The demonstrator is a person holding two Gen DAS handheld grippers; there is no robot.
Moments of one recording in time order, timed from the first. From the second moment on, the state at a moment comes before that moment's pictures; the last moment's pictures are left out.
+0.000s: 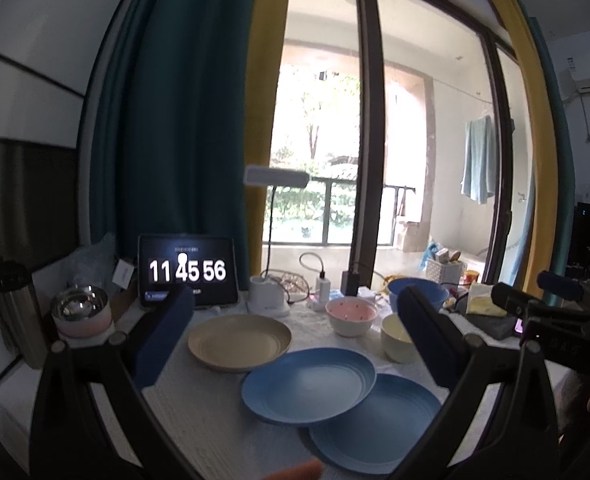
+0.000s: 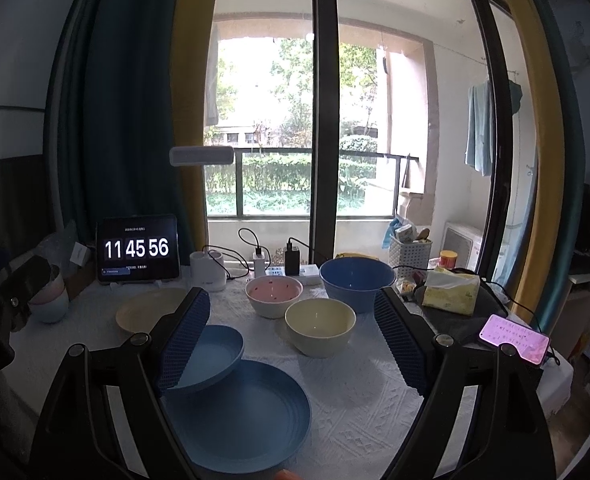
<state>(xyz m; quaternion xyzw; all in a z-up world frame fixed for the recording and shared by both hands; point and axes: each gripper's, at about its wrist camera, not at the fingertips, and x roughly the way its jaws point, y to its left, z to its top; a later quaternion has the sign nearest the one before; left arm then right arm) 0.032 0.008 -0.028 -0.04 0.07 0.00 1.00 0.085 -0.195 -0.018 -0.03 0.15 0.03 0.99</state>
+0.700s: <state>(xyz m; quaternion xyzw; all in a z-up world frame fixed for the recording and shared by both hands) 0.112 0.025 -0.099 -0.08 0.21 0.02 0.97 0.153 -0.180 -0.072 -0.04 0.23 0.06 0.97</state>
